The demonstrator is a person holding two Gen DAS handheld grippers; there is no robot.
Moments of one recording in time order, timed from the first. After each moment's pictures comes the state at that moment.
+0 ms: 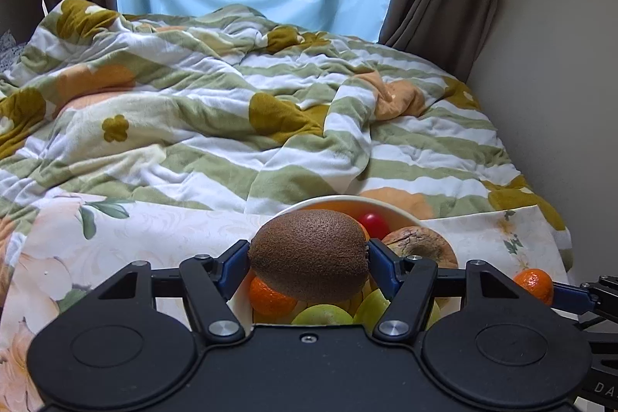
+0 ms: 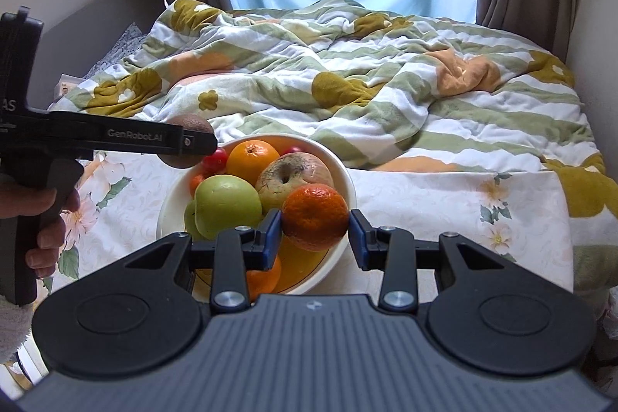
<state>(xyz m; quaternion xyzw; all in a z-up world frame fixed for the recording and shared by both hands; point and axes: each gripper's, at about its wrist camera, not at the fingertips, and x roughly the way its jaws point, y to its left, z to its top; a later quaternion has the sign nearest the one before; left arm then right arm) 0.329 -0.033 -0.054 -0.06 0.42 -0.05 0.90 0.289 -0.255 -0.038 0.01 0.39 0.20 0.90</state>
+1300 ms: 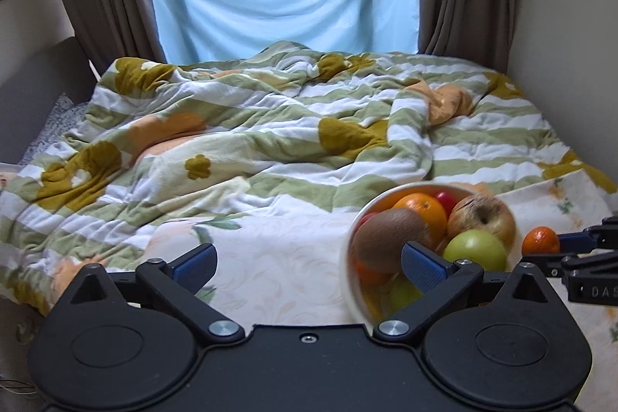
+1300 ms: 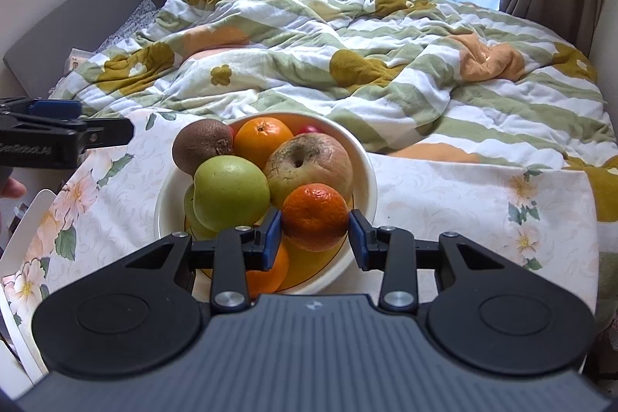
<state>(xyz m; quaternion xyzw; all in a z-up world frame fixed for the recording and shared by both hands) 0.265 -0.011 -0.028 0.06 0.38 0.04 0.92 0.303 -0.237 -0.060 -0.01 0.42 0.23 0.88</state>
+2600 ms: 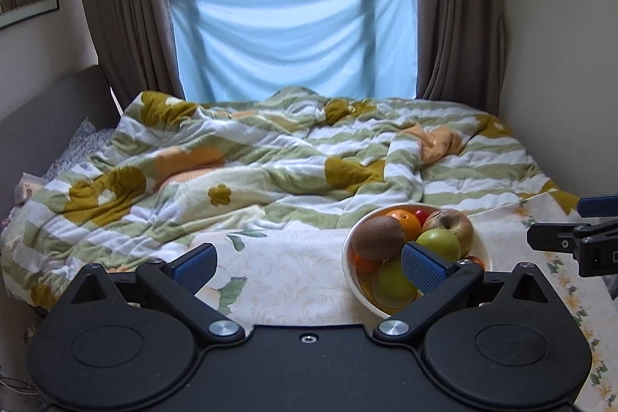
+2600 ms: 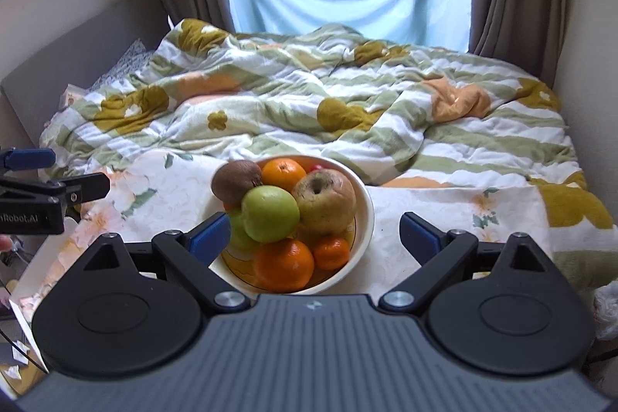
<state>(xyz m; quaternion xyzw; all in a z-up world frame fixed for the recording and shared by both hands) 0.162 -0.006 0.035 0.04 0.30 0.03 0.95 0.226 -0.238 0.015 0.01 0.34 0.18 0.92</state>
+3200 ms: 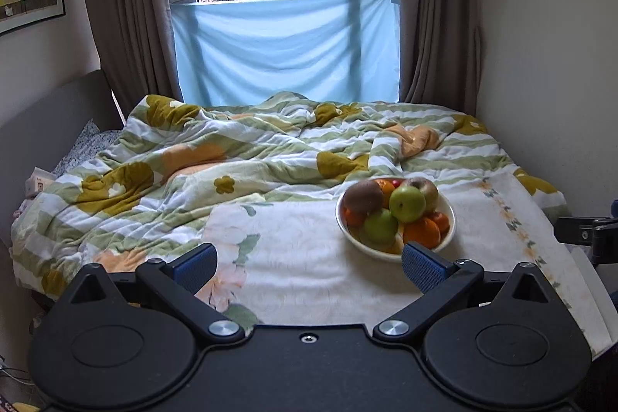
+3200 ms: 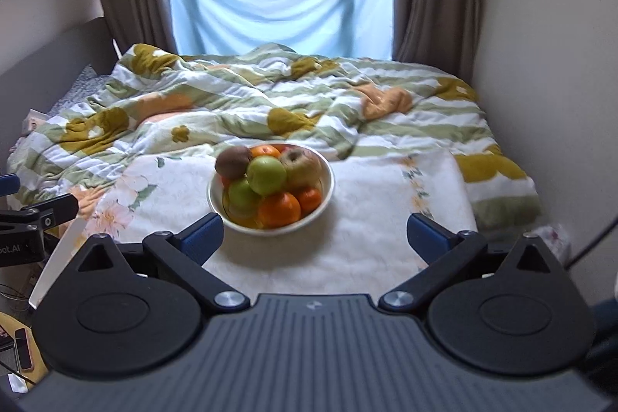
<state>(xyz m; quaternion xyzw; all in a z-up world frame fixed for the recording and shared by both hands) 0.050 0.008 0.047 0.04 0.30 0.01 0.95 0.080 -0.228 0.062 0.01 0.33 0.06 0.94</state>
